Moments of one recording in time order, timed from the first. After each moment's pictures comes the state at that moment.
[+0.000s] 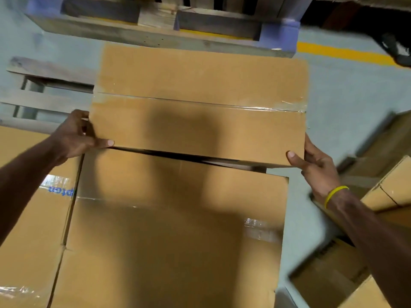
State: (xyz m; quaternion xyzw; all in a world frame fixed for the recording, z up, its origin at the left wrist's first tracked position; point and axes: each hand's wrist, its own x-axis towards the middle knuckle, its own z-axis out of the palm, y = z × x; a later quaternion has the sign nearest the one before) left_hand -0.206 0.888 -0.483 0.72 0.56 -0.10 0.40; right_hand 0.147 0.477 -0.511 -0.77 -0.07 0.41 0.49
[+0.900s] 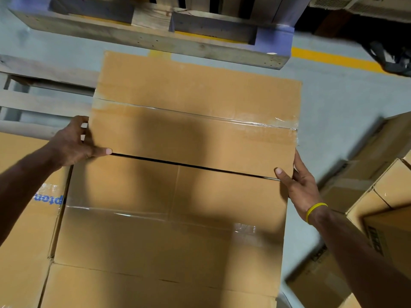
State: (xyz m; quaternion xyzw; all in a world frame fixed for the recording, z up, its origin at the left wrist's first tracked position) left_hand -0.219 0.897 -0.517 0.70 0.58 -0.12 0.41; right_hand 0.112 0.469 -0.541 -0.76 -0.06 0.42 0.49
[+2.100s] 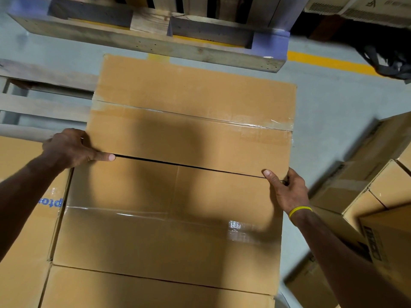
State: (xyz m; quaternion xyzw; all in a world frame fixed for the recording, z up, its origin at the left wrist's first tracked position) left_hand -0.210 0.895 -0.504 0.75 0.56 -0.25 0.25; right_hand 0.095 0.473 -0.550 -0.87 -0.01 0.33 0.37
